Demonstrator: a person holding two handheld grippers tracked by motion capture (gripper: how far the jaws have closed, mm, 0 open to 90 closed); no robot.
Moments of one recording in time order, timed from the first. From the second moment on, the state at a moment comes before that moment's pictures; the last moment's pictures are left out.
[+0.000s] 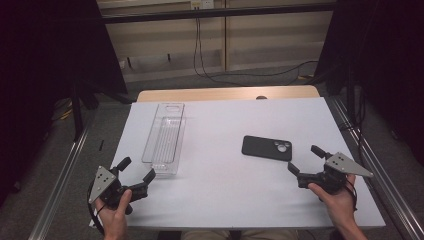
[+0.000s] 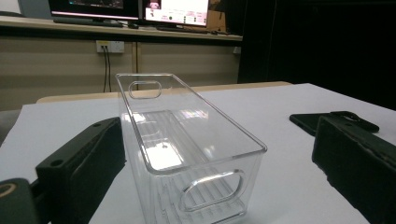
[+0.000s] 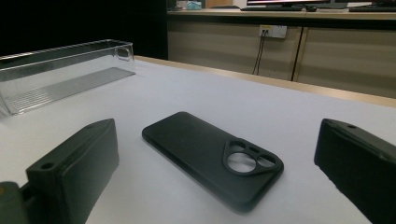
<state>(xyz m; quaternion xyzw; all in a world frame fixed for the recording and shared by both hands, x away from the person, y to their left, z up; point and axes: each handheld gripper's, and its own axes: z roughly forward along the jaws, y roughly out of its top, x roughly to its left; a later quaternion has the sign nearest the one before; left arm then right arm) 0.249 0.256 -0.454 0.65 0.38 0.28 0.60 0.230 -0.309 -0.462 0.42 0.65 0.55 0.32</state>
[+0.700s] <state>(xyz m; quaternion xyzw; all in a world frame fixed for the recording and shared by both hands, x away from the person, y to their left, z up) 0.249 0.254 -0.454 0.65 0.37 0.27 0.60 0.273 -0.282 -0.449 0.40 0.66 0.54 0.33</state>
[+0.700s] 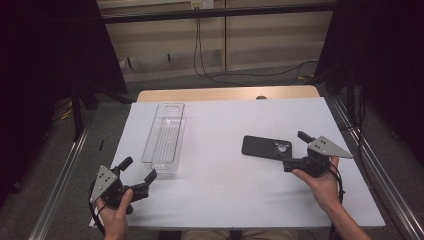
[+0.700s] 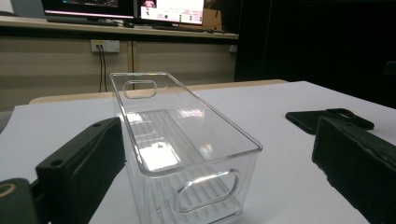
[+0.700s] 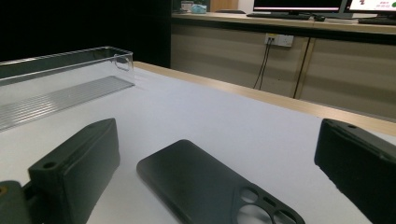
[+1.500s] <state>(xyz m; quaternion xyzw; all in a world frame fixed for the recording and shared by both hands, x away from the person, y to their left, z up) 0.248 0.253 -0.454 0.66 0.36 0.27 0.60 0.330 -0.266 -0.437 0.40 0.67 0.53 0.34</state>
